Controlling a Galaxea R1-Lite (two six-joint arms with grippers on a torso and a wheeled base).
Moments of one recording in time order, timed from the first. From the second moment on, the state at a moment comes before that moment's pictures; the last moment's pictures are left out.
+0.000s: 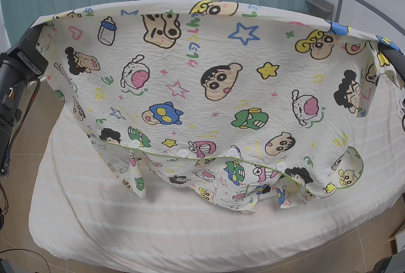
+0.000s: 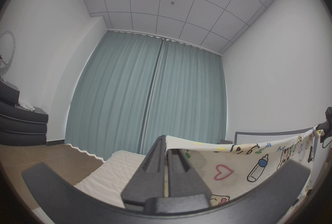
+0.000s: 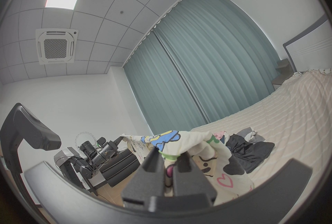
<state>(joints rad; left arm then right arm) -0.51 1.26 -0.58 -1.32 0.47 0.14 0.62 1.03 -0.62 -0.78 0.08 0.36</state>
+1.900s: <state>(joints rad) -0.44 1.22 -0.50 -1.32 0.47 0.14 0.62 1.09 -0.66 -0.78 0.10 0.36</state>
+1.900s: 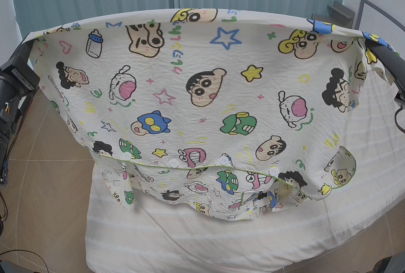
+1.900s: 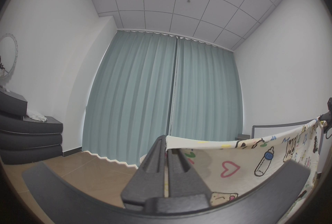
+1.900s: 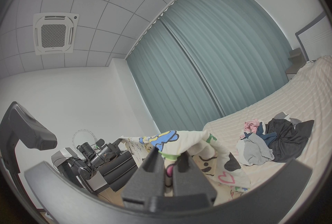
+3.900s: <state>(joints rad) -0.34 1.36 -0.30 -1.31 0.46 0.01 0.53 1.14 -0.55 -0.73 0.12 0.35</state>
